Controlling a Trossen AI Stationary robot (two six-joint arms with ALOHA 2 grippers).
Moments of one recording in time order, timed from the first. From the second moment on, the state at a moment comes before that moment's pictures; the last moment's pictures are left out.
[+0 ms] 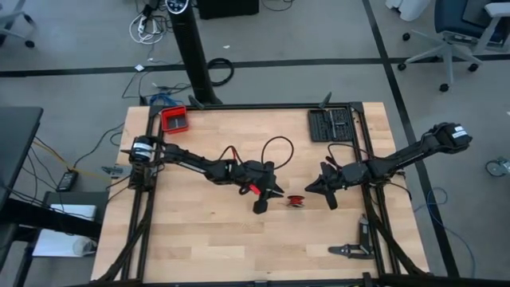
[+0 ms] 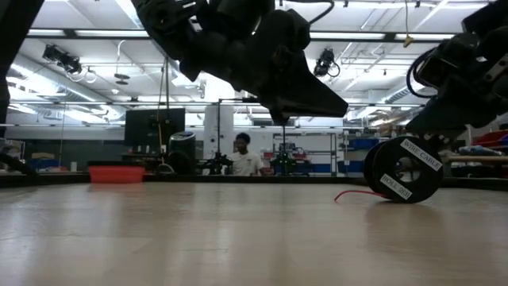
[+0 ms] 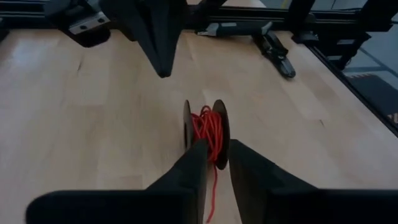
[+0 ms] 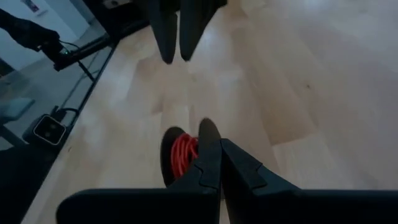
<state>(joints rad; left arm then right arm) -0.07 1.94 1.13 0.37 0.14 -0.03 0.27 0.84 0.06 0.42 0.14 0.48</state>
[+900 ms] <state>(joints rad) -0.12 2.06 1.35 0.13 0.01 -0.03 0.38 0.93 0.27 0.02 0.21 0.52</state>
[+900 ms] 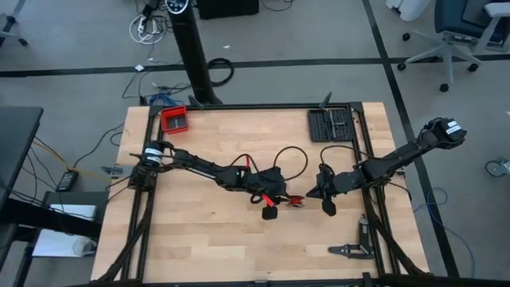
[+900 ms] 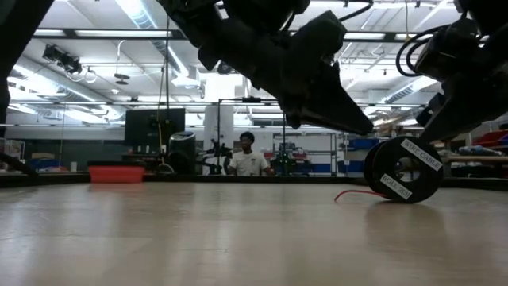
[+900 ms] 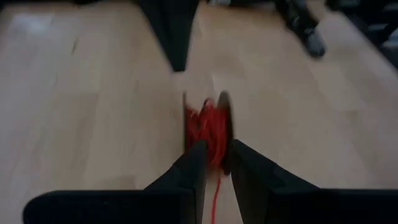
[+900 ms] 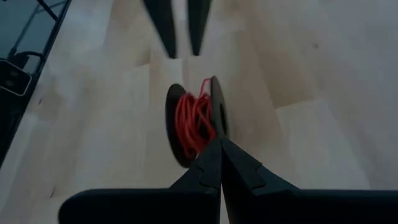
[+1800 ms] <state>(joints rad) -0.12 2.12 1.35 0.14 -0.09 0.02 0.38 1.08 0.28 0.08 0.22 0.53</state>
